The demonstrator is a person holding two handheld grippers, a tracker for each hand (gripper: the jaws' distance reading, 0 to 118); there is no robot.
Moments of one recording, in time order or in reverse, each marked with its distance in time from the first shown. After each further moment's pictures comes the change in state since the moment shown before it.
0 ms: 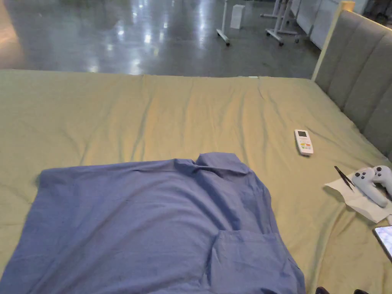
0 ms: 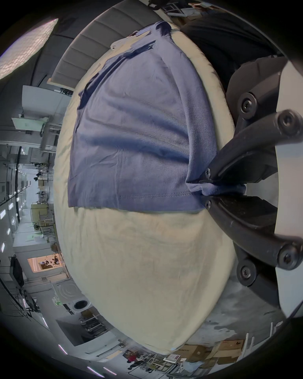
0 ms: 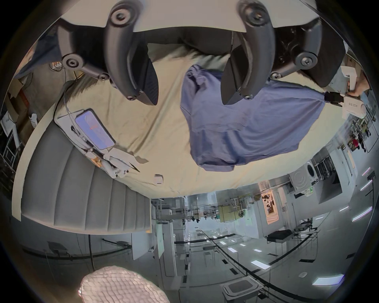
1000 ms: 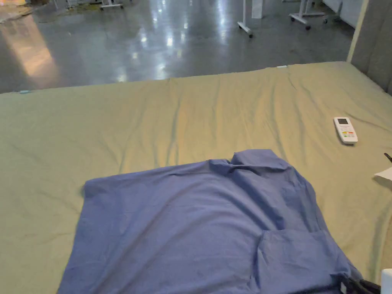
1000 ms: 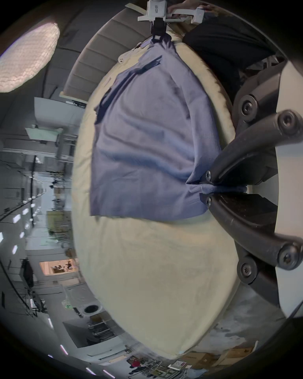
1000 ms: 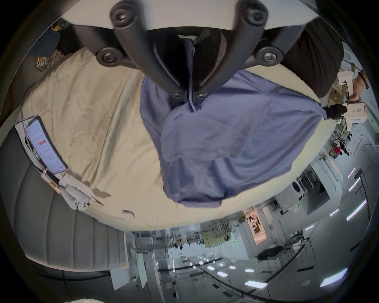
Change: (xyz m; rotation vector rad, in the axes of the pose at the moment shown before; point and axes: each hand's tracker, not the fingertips) left arm 0.007 -0.010 0.029 0.193 -0.043 -0.033; right arm -0.014 -0.003 -0.084 -0.150 0.197 -0.005
